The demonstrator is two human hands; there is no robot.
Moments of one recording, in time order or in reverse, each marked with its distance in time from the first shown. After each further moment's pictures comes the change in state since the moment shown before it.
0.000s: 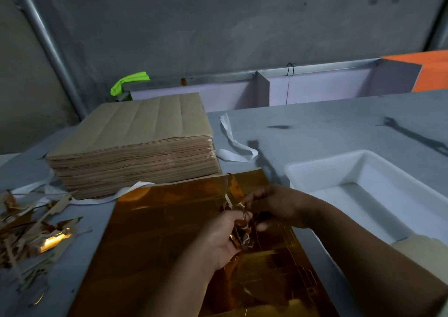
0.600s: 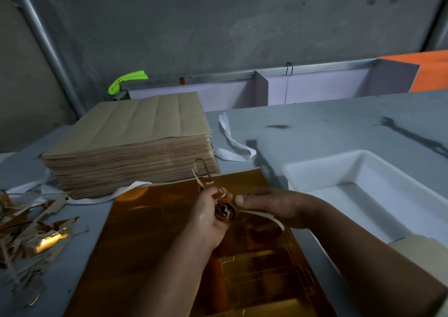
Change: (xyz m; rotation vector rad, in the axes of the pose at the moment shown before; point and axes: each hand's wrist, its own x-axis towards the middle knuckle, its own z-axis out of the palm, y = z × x) left_hand 0.007 0.029 0.000 -0.350 0.141 0.145; right_hand 0.000 -0.003 0.002 -0.048 -0.175 -0.026
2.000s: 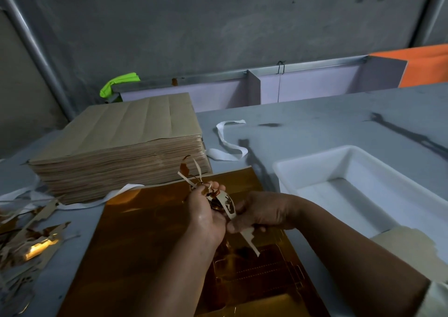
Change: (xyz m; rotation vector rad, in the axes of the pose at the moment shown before) left_hand -0.009 -0.005 0.023 -0.228 0.036 0.100; right_hand -0.006 -0.008 0.011 -0.283 -0.018 0.110
